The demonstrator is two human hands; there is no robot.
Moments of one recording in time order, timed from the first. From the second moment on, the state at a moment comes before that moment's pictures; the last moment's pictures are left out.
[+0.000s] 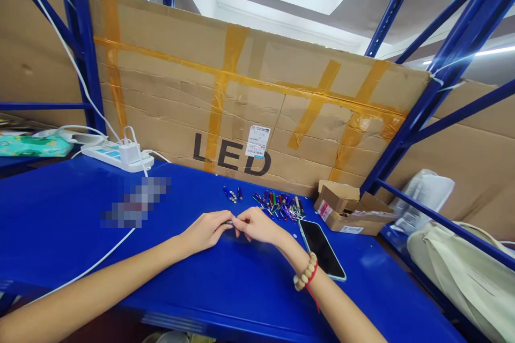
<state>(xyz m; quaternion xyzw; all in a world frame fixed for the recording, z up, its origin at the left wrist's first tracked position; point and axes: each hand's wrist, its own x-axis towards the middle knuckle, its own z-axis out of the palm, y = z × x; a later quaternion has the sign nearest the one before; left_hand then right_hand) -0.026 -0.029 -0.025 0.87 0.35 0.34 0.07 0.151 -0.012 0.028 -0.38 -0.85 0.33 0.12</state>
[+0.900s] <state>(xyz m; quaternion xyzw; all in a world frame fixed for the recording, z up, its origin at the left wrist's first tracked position) -0.020 -0.015 -0.015 0.72 0.54 0.43 0.11 0.204 0.022 0.013 -0.53 -0.84 0.10 0.07</state>
